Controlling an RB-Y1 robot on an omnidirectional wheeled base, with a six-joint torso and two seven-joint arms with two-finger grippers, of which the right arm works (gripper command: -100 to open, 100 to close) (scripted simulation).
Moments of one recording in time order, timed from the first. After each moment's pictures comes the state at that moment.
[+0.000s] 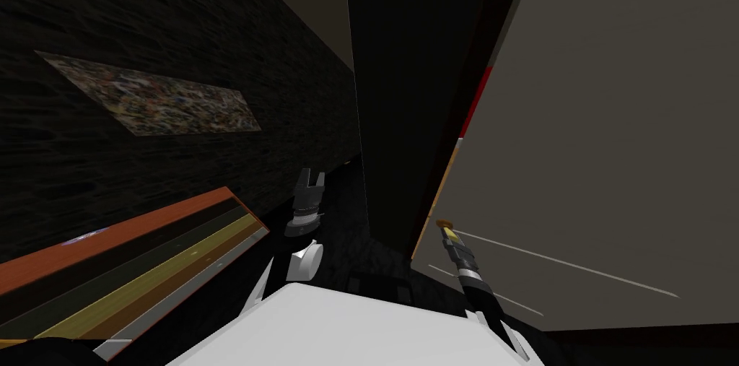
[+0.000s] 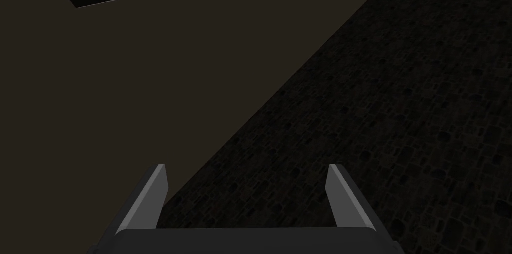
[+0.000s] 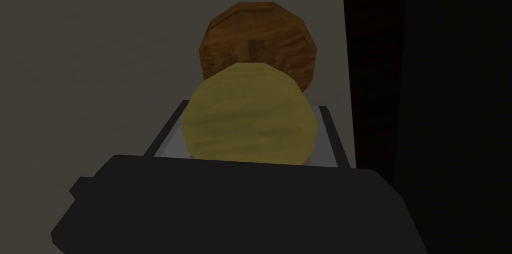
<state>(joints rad) 0.10 -0.10 -0.50 -0.85 0.40 -0.87 0.86</state>
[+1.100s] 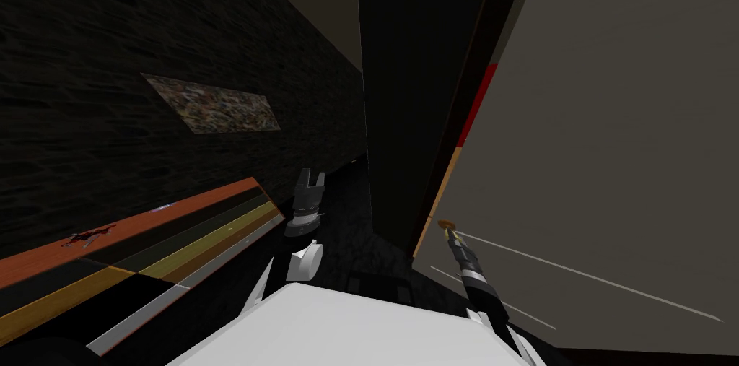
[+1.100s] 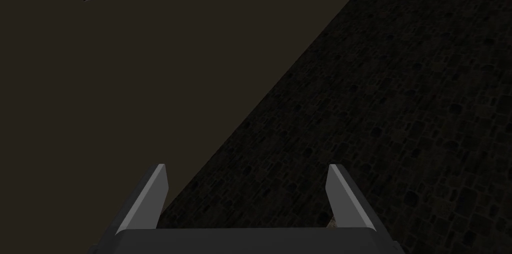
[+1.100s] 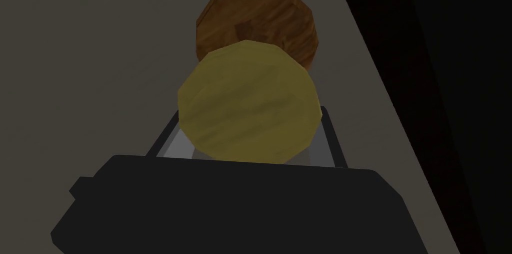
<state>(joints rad) 0.11 -0.11 -0.47 -0.86 0.28 -0.86 0.60</state>
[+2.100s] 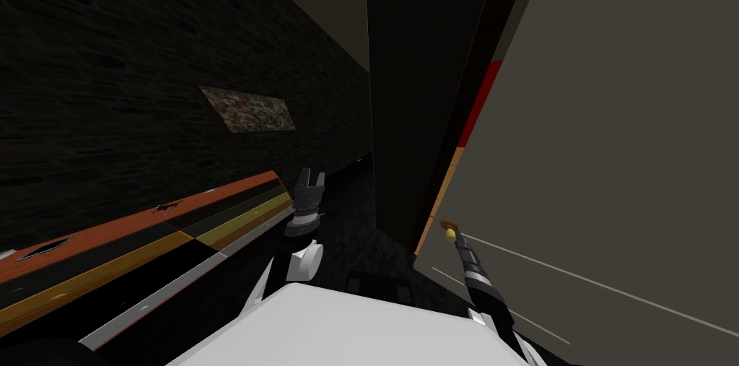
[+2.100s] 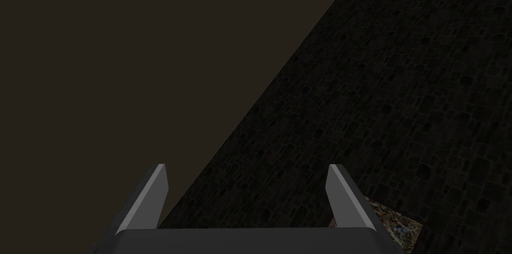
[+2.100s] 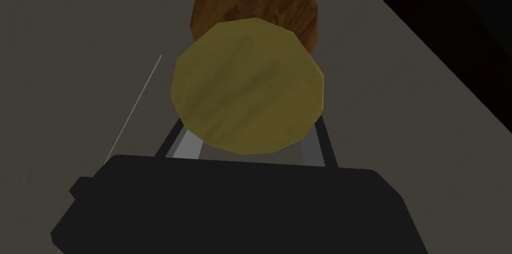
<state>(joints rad) 0.12 -0.13 -0.44 -0.85 0.14 -0.86 0.36</state>
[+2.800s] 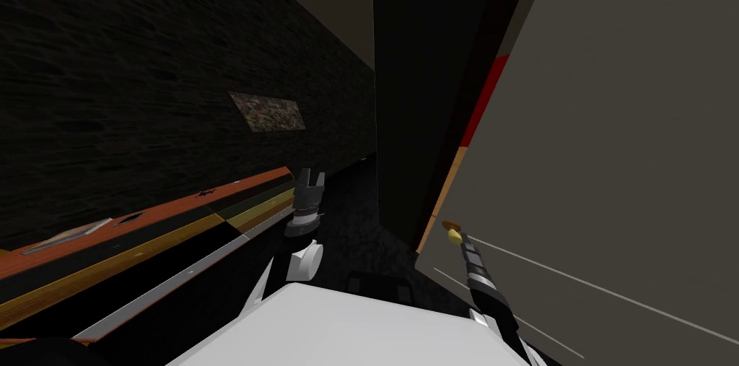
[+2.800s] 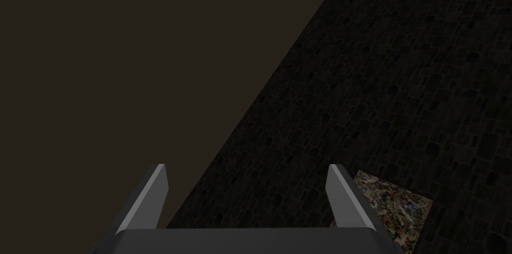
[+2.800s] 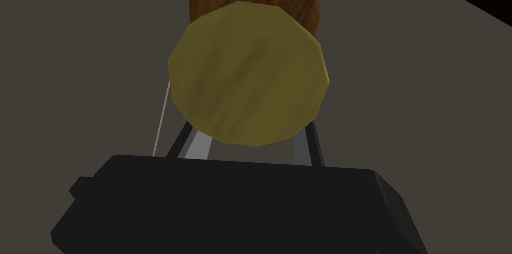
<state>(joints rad) 0.13 -0.15 -0.41 -0.85 0.04 -0.86 0.19</state>
